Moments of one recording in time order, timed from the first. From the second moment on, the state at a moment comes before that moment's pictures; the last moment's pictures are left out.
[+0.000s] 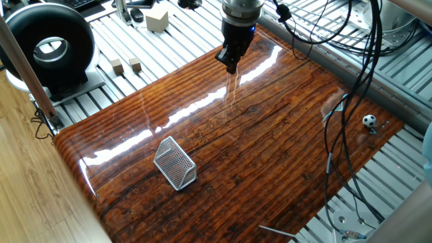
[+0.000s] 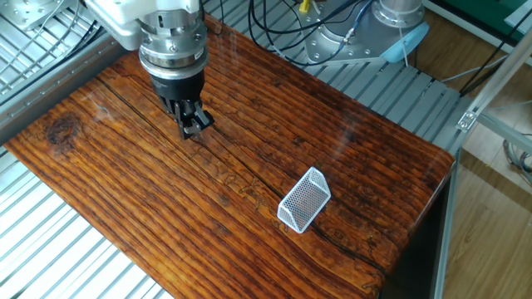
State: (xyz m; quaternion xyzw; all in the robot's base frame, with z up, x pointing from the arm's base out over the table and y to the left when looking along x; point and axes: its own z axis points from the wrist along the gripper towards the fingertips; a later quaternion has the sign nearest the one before) arm 0.546 -0.018 0.146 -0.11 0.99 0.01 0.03
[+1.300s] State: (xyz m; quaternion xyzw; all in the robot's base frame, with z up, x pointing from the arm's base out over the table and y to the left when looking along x) arm 0.532 -0.063 0.148 -0.25 0.97 -0.03 0.00
